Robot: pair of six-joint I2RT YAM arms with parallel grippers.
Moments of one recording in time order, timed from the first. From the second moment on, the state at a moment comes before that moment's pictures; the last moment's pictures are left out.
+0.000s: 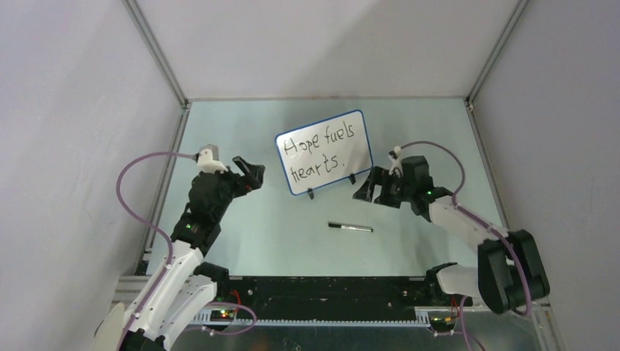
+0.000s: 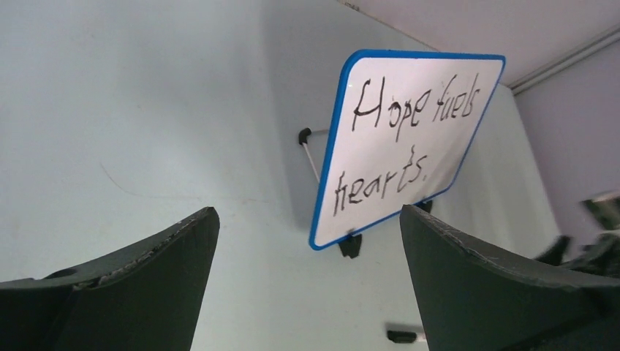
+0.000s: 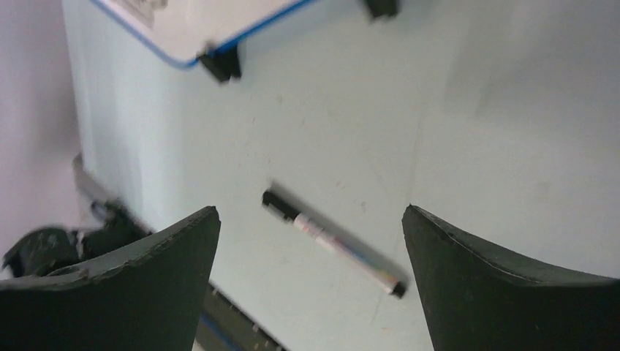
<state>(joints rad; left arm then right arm) -0.29 0.69 0.53 -0.08 -0.08 -0.61 0.33 1.30 0.62 -0.08 -0.49 0.56</state>
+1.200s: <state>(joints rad) 0.12 1.02 0.15 0.98 -0.07 -0.23 -0.03 1.36 0.21 0.90 0.00 0.15</state>
